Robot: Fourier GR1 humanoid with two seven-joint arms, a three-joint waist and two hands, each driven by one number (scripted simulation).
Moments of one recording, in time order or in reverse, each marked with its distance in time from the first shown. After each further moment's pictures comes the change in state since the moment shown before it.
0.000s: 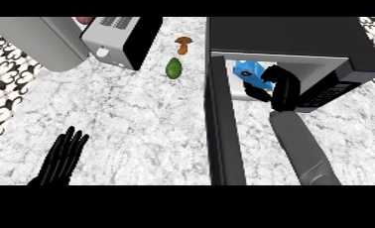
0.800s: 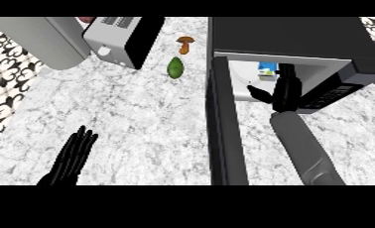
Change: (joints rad) left arm -0.024 -0.007 -0.034 0.018 -0.051 0.000 -0.002; right arm -0.017 -0.026 0.058 0.059 0.033 -0.065 0.043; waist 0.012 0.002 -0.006
